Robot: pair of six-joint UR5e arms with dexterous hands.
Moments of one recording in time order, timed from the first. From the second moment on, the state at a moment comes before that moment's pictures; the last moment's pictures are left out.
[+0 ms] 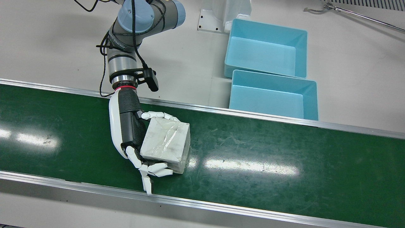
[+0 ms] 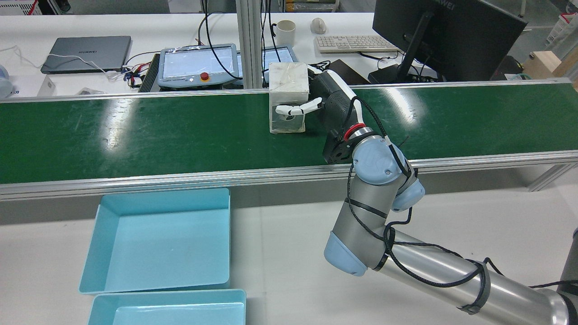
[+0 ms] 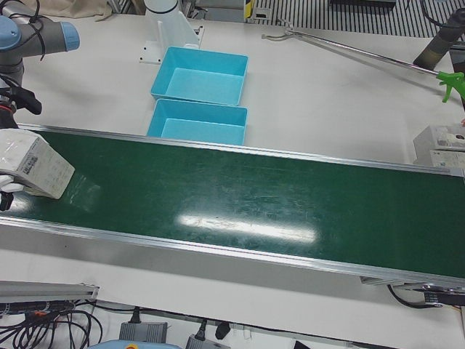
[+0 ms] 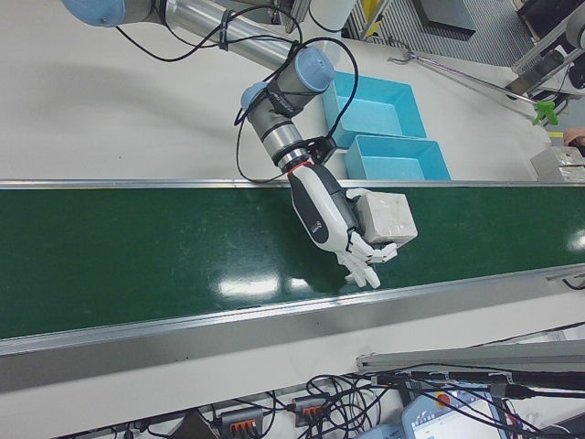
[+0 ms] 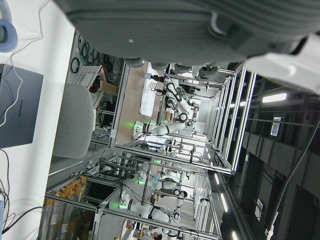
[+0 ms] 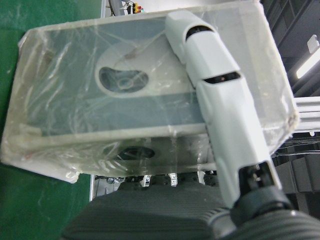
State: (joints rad) left arm -1.86 -1.90 -1.77 0.60 1.96 -0.16; right arm 0.71 -0.83 1.57 -3.57 -0.99 -0.13
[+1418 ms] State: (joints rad) left arm -1.86 -1.90 -1.77 0.60 1.96 -0.16; right arm 0.60 -0.60 1.68 -3.74 -0.99 -0.19
